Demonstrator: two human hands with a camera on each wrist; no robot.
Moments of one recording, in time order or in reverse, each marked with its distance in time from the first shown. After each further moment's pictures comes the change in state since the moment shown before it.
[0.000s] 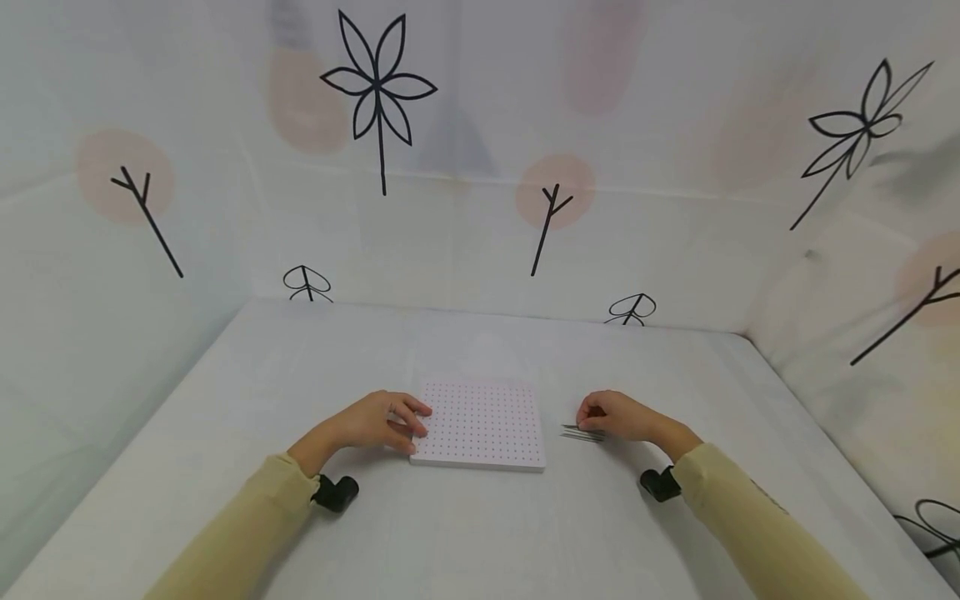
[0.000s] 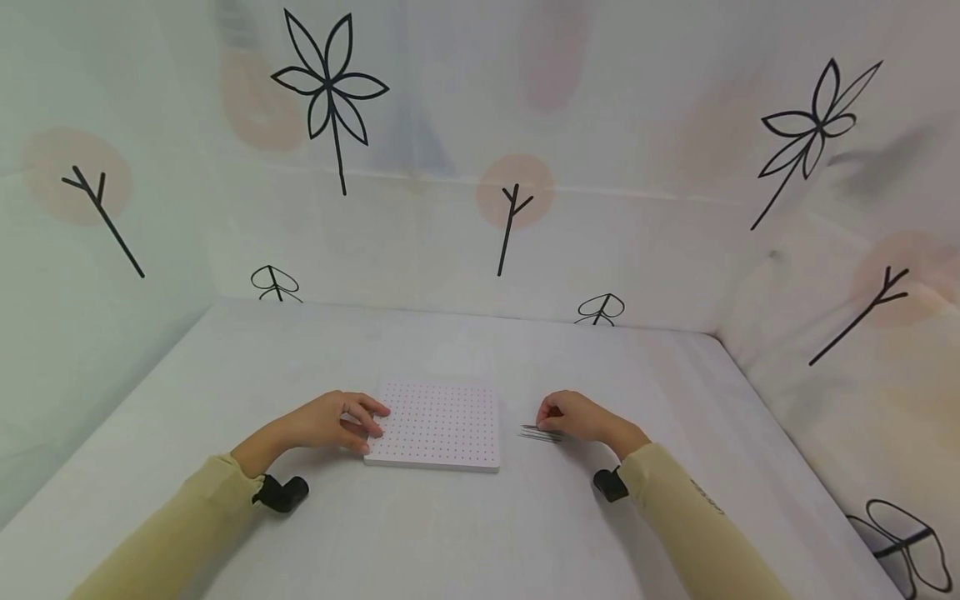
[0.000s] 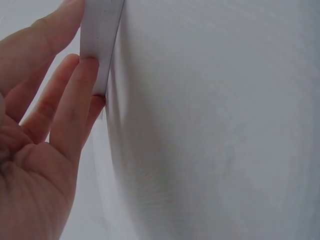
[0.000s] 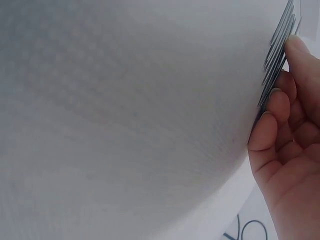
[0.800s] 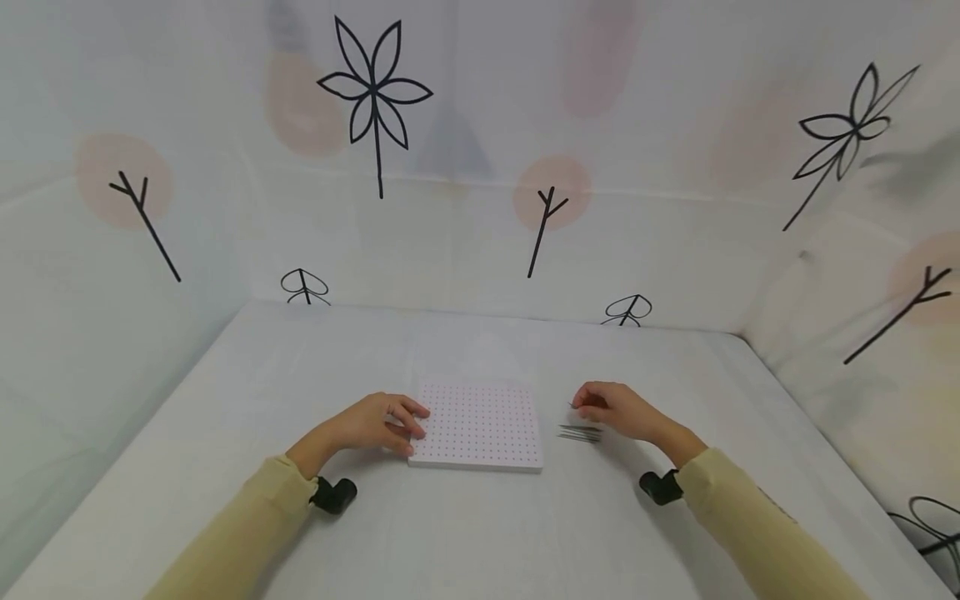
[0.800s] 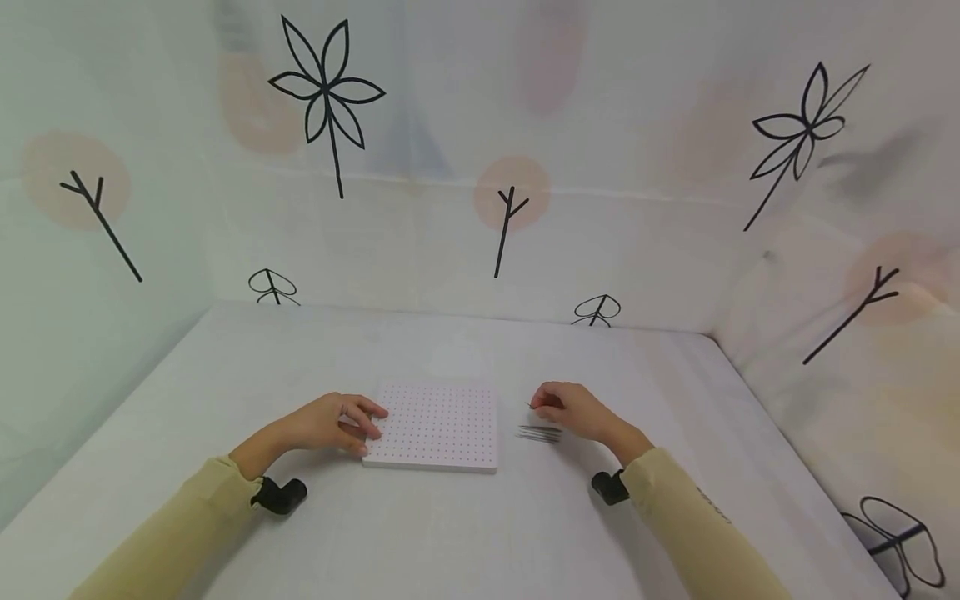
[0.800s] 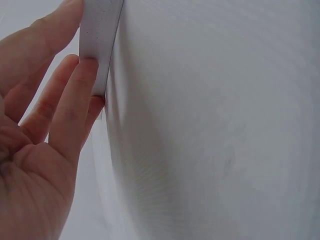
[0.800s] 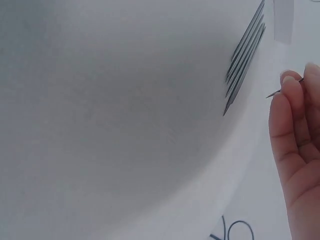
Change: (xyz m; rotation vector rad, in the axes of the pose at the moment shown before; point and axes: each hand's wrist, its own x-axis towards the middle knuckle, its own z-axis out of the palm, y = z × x) left_hand 0.002 -0.002 0.000 0.005 -0.002 0.011; right_hand -0.009 -0.013 -0.005 -0.007 0.174 -0.060
